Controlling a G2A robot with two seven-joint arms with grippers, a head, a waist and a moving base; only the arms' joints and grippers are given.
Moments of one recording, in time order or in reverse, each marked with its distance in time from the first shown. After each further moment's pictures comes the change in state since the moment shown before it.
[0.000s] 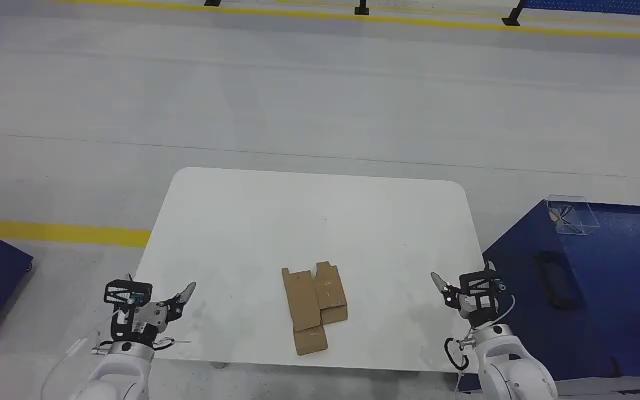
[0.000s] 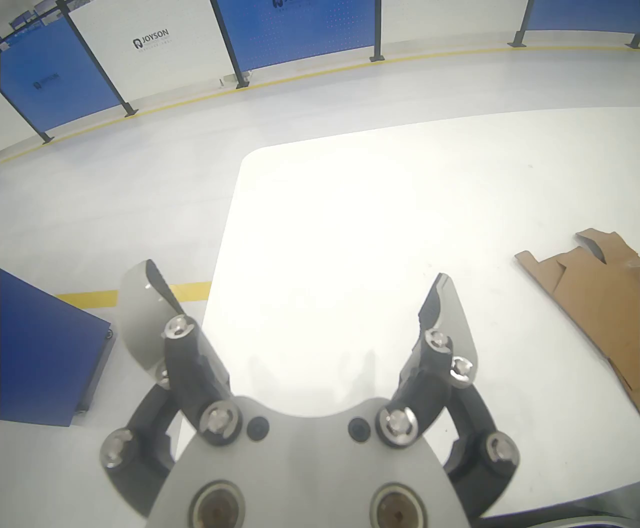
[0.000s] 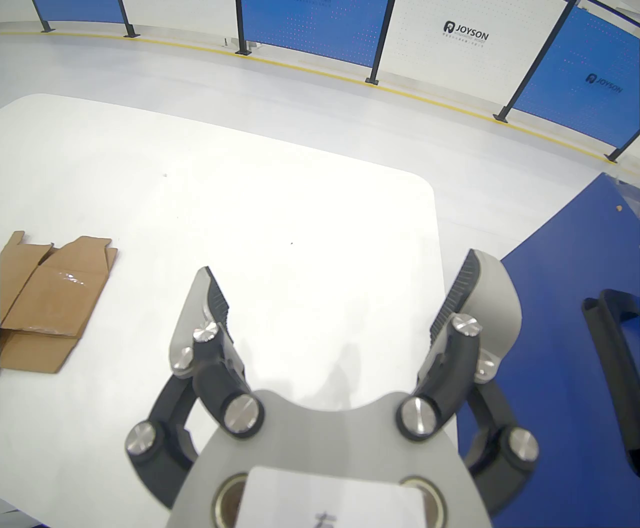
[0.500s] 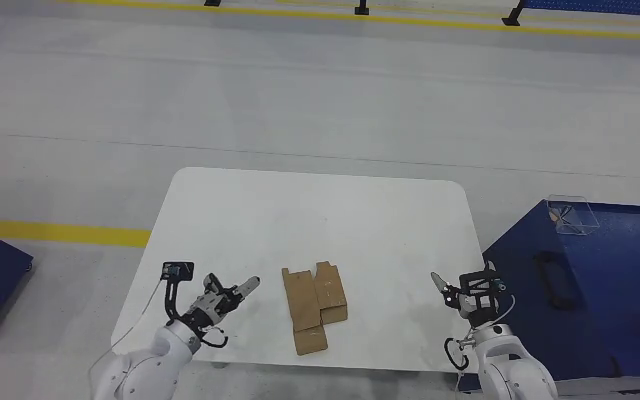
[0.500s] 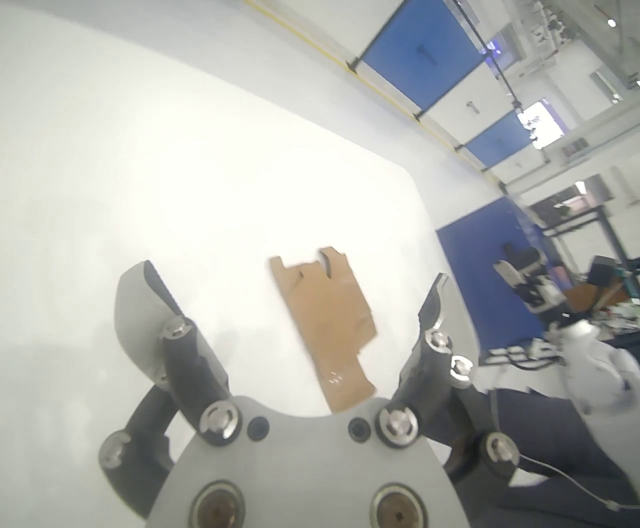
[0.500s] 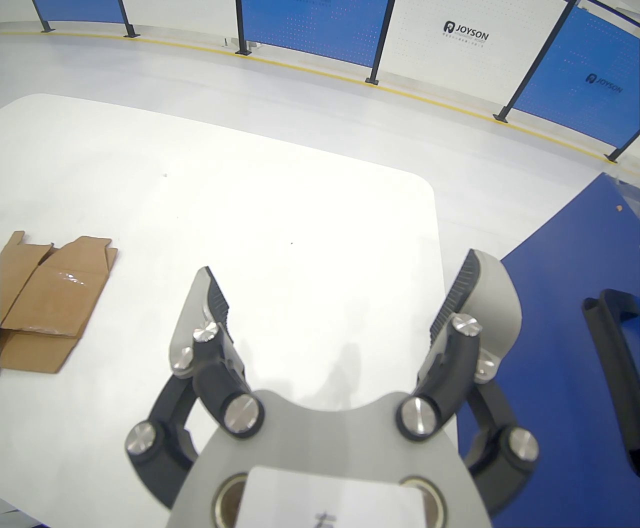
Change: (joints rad) left arm -0.178 -0.032 0.163 -0.012 -0.816 -0.152 -0.459; right arm 0.000 0.000 0.000 0.000 0.000 0.000 0.000
